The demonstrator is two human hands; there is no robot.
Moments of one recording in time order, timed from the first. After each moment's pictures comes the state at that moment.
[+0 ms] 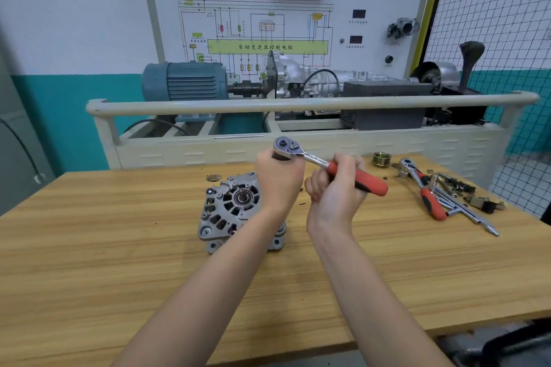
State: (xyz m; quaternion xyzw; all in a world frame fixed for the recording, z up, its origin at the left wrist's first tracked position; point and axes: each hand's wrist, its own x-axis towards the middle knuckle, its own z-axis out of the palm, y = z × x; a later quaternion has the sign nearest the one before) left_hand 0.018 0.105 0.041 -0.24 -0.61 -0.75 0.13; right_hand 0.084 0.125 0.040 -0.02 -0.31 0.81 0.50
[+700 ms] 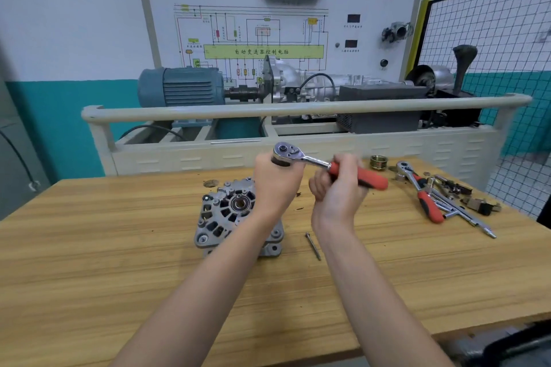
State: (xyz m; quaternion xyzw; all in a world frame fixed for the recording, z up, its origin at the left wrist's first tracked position) left_hand 0.016 0.099 0.044 -0.30 -0.64 -0.70 0.12; right_hand 0.079 0.141 0.046 -0.03 -0.31 0.81 0.50
